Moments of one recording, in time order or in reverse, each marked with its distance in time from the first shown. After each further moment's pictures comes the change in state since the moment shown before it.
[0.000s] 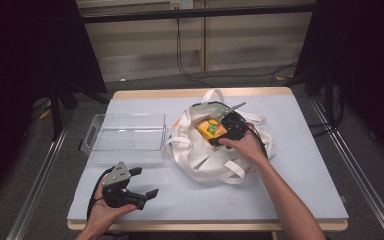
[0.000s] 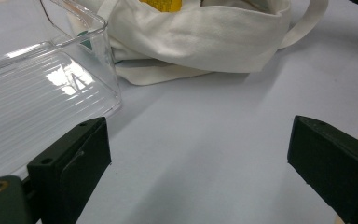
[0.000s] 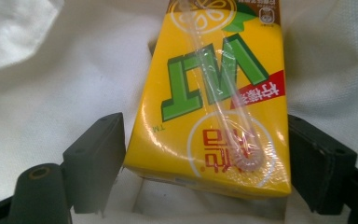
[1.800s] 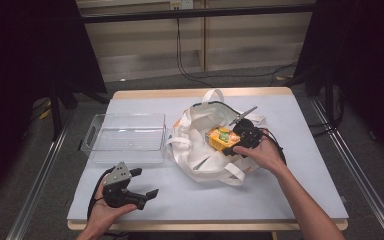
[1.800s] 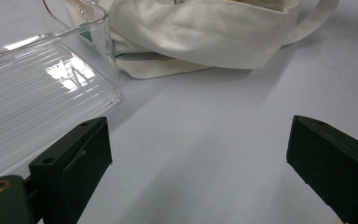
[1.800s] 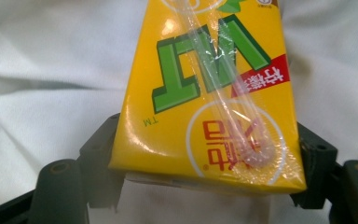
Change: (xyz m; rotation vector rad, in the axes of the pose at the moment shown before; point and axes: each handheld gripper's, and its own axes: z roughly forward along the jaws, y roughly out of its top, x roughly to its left) left arm 0.001 -0.001 0.002 0.025 0.010 -0.005; right arm 0.010 -0.025 -0.049 0.146 0.014 -0.033
